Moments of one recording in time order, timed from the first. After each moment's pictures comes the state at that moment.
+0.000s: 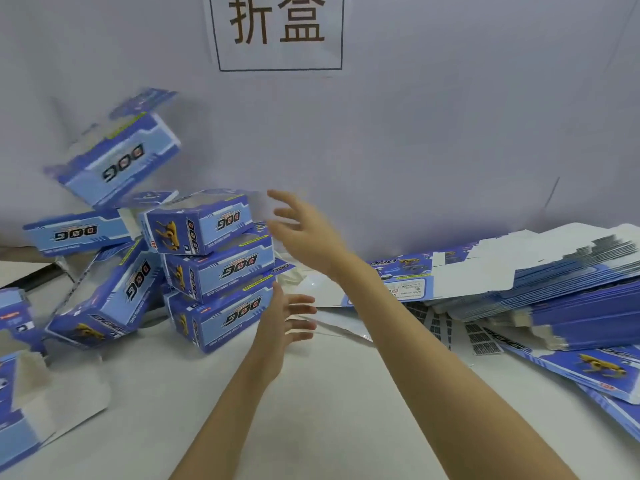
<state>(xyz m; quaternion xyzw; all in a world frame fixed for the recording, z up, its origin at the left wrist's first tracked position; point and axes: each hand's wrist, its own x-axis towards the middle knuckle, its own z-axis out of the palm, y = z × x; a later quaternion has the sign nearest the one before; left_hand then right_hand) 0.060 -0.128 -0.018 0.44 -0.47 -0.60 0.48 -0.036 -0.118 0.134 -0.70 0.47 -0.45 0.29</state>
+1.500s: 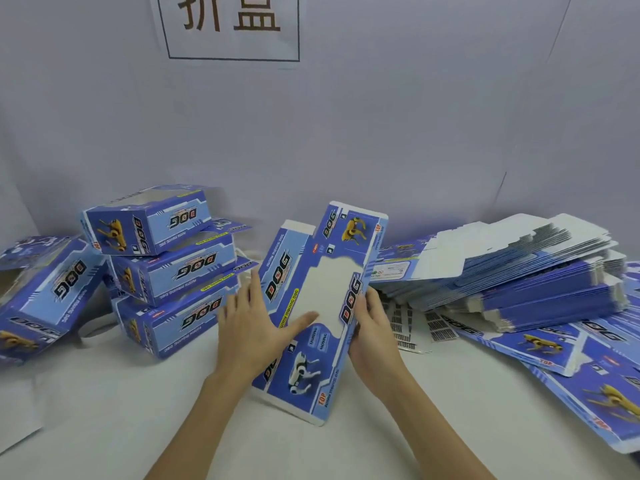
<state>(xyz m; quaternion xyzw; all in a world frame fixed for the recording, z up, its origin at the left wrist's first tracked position) 0.042 -0.121 -0.027 0.59 -0.74 -0.08 0.31 -0.137 -0.040 -0.015 -0.31 0.41 -0.71 0.48</state>
